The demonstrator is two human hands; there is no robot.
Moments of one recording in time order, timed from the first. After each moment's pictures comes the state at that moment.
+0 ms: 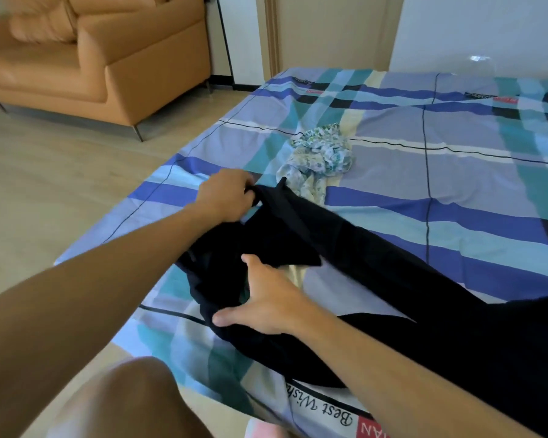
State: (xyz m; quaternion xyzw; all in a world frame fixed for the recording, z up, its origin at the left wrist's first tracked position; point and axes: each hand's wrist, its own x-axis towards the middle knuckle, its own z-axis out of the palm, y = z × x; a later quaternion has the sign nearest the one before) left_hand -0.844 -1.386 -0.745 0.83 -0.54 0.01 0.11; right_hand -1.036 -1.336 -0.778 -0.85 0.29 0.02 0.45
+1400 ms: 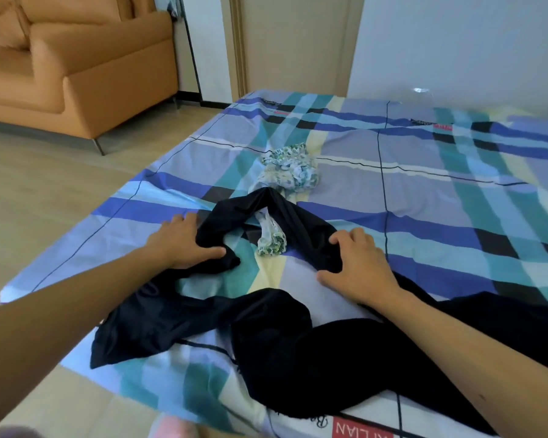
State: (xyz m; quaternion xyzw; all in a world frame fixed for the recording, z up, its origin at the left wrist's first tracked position) left_hand -0.822 -1.333 -0.772 0.86 -0.50 -0.10 0.01; right_hand -1.146 -1.447 -0.786 -0.87 0.46 -0.08 0.15
